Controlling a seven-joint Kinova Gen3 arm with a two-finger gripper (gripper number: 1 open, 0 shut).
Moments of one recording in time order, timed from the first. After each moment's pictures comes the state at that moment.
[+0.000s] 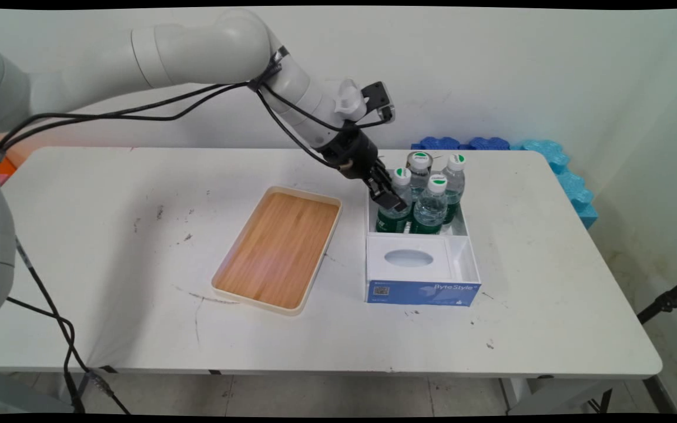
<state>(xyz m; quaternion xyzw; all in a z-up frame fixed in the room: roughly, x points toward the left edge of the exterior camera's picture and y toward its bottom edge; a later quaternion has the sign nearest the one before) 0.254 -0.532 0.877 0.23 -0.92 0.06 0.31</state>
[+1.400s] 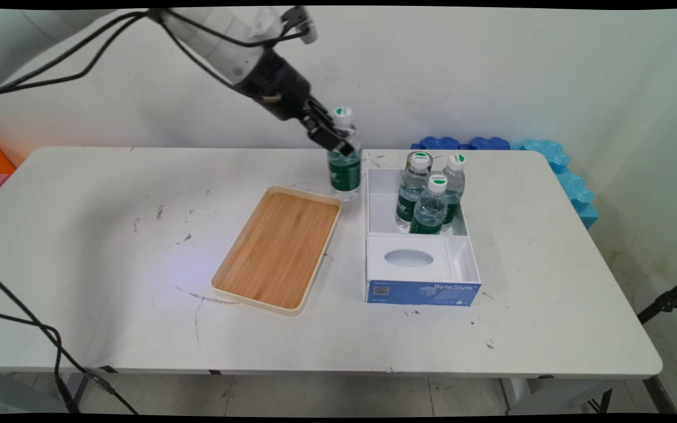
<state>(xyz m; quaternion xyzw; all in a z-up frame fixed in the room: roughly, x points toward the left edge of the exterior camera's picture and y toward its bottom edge) 0.370 -0.515 0.970 0.27 -0.90 0.07 0.34</state>
